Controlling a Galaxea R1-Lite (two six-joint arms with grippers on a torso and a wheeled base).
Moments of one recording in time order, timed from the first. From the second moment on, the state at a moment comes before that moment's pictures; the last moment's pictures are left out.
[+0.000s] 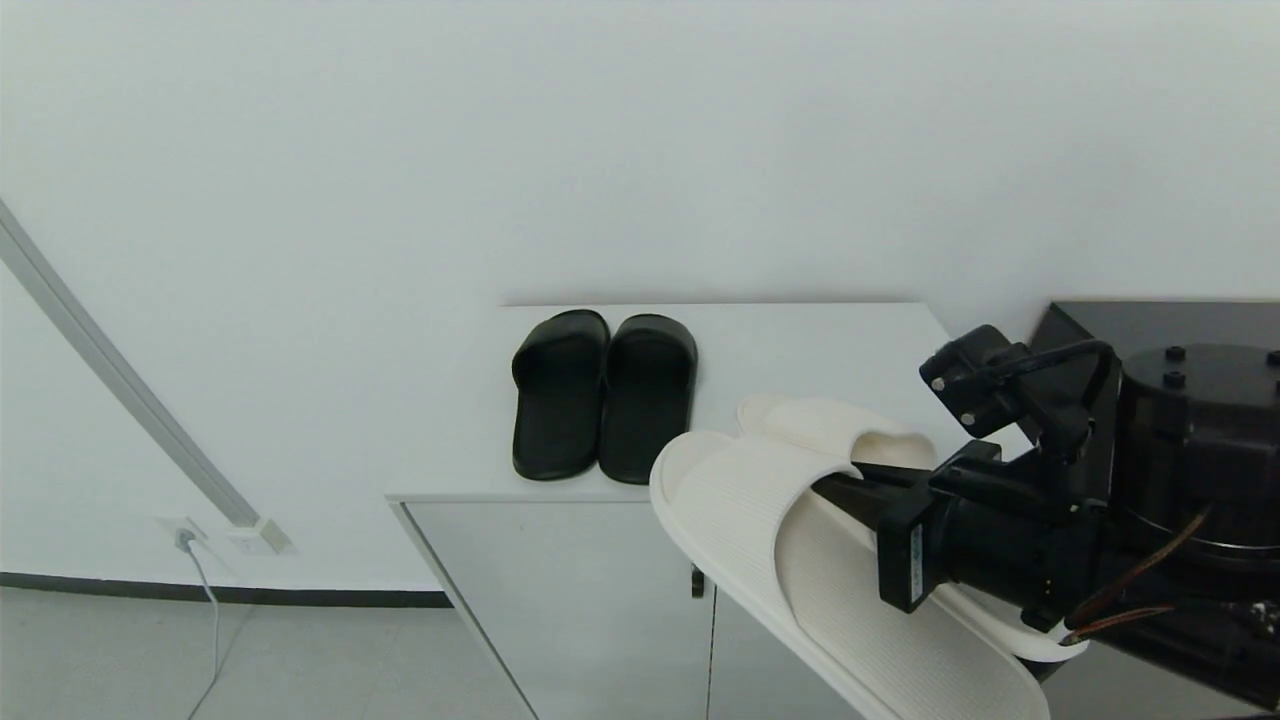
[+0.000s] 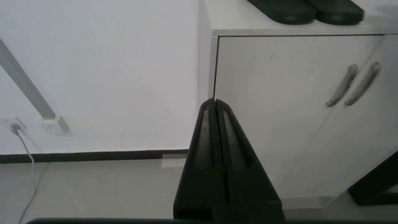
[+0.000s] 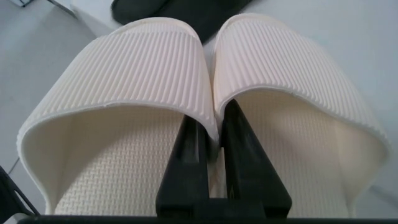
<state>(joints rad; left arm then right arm) 0.00 0.00 0.00 0.00 -0.01 0.00 0.85 1.48 -0.70 -0.57 -0.14 0.06</state>
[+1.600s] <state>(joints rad) 0.00 0.00 0.00 0.00 0.00 0.00 0.86 1.47 -0.65 -0.57 -0.14 0.03</state>
